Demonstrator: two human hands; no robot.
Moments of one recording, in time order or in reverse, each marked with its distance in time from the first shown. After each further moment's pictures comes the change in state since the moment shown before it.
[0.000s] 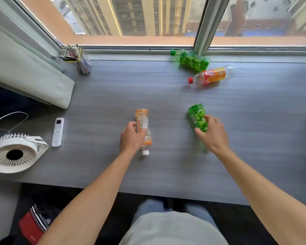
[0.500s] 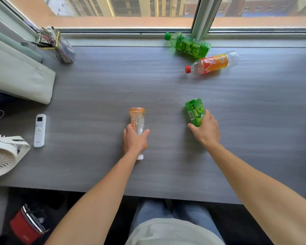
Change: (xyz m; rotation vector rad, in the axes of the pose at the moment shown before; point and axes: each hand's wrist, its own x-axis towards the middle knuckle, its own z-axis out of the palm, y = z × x) left_hand 0.016 -0.008 0.069 -0.025 -0.030 -0.173; right_hand 0.040 0.023 0.057 -0.024 -0.055 0.213
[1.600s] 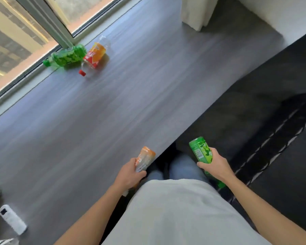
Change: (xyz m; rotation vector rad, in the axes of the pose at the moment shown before) left_hand -0.135 -0.082 0.011 0.758 -0.838 0.642; right_hand -0.360 0.224 0.035 0.559 -0.054 0.675
